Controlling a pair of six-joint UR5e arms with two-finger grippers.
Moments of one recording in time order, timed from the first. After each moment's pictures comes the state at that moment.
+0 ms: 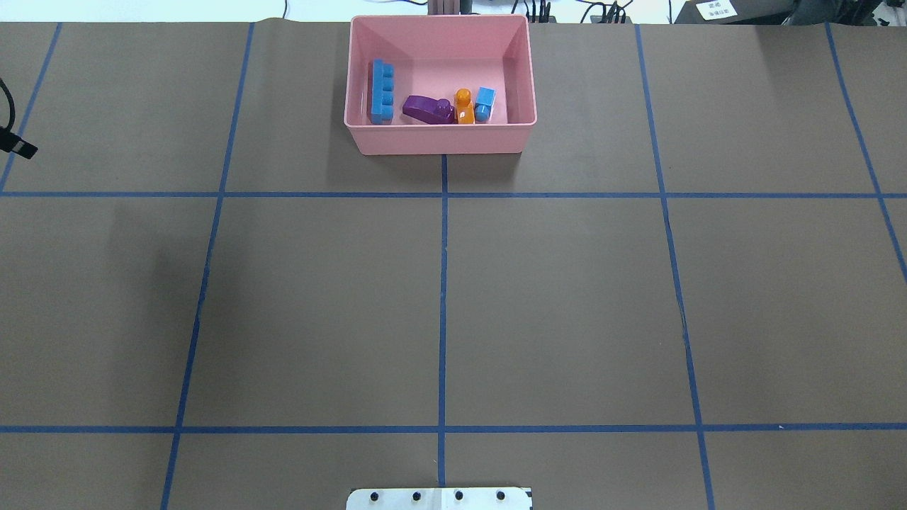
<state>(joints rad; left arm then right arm) -1.32 -1.82 -1.37 -1.97 -2.42 0.05 1.45 -2.35 1.50 -0.64 2.29 0.00</state>
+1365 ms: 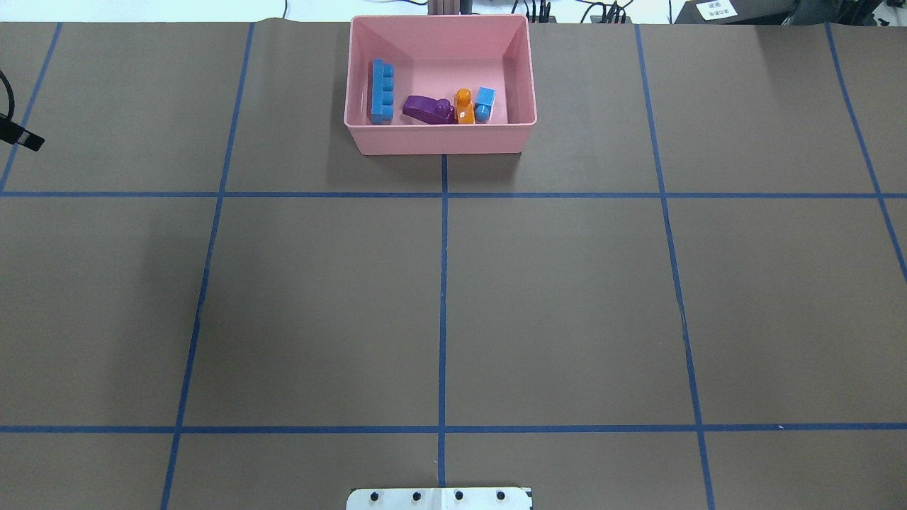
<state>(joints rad) -1.32 -1.79 -1.49 -1.97 -2.45 -0.04 1.46 -2.28 1.35 -0.54 2.26 -0.04</state>
